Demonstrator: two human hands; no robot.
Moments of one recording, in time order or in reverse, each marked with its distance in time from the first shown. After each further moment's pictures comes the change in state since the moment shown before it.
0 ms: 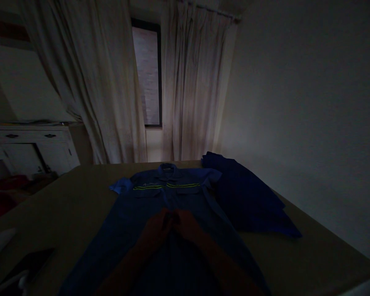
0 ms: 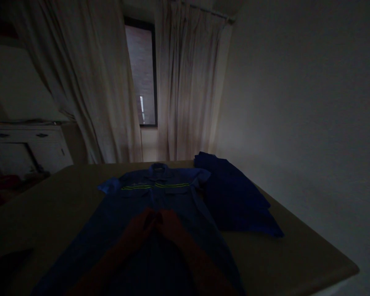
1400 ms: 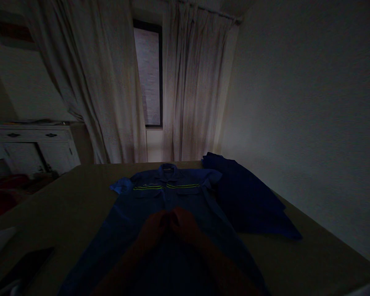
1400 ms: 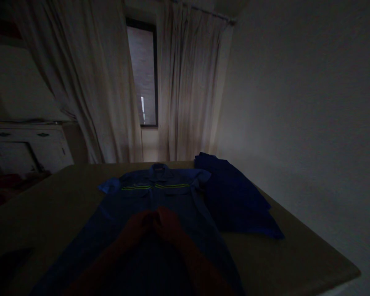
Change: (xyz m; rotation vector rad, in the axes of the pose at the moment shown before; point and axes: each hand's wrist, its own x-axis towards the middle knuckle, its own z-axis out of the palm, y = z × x) left_hand 0.006 0.003 -0.014 -0.030 -0.088 -0.105; right_hand 0.000 -0.005 0.002 -0.104 0.083 -0.098
